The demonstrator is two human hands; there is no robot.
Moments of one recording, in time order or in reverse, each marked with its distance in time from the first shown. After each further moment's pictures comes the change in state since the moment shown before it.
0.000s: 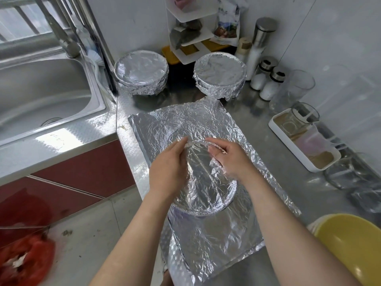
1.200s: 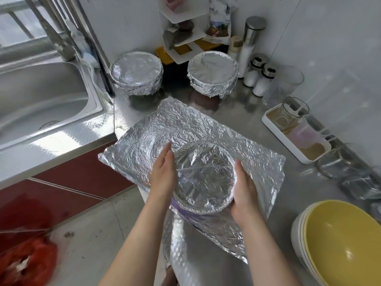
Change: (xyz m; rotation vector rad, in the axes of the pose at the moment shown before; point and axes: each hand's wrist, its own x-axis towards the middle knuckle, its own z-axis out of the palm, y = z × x) left_hand -0.026 0.008 0.000 -0.732 -0.022 -0.515; right_hand -0.084 0.016 0.033 0.662 0.440 0.424
